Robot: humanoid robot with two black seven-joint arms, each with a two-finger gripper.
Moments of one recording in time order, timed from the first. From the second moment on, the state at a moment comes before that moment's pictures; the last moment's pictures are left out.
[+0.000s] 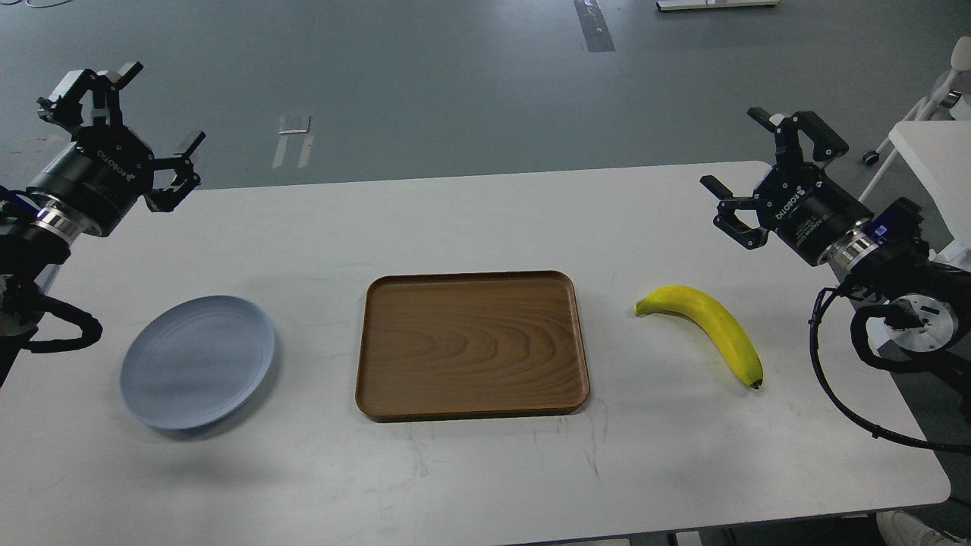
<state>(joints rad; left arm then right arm) -0.74 0.70 -0.55 -0.85 -0.03 -0.49 -0.43 0.76 -0.71 0.30 0.97 0.05 0.49 0.49</state>
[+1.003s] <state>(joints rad) -0.81 0.90 -0.56 -0.96 0.60 -0.49 -0.49 0.75 -0.71 0.29 0.97 0.01 0.49 0.49</state>
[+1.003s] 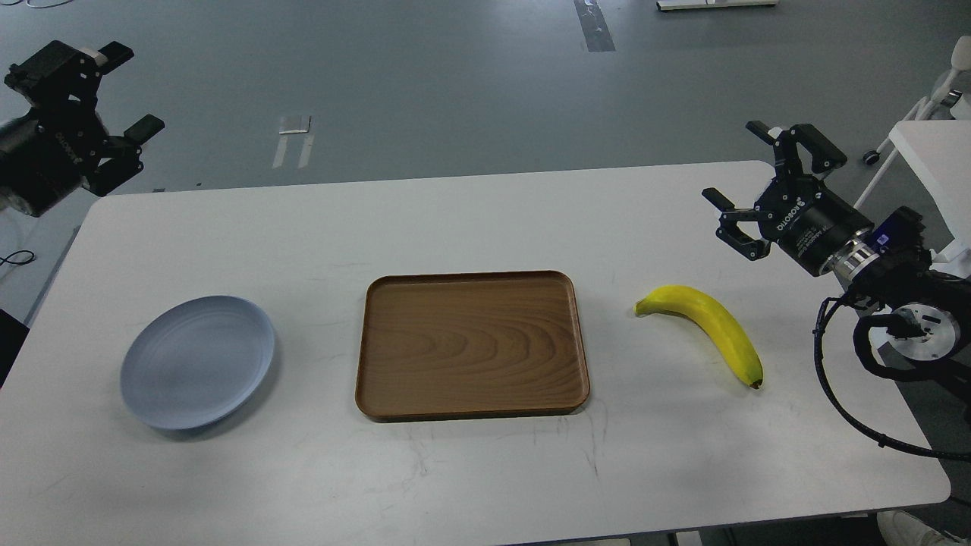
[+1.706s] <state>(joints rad) -0.78 1.03 -0.27 -1.06 1.61 -0.31 -0.49 0.75 -0.71 0.28 0.97 -0.01 0.49 0.49</state>
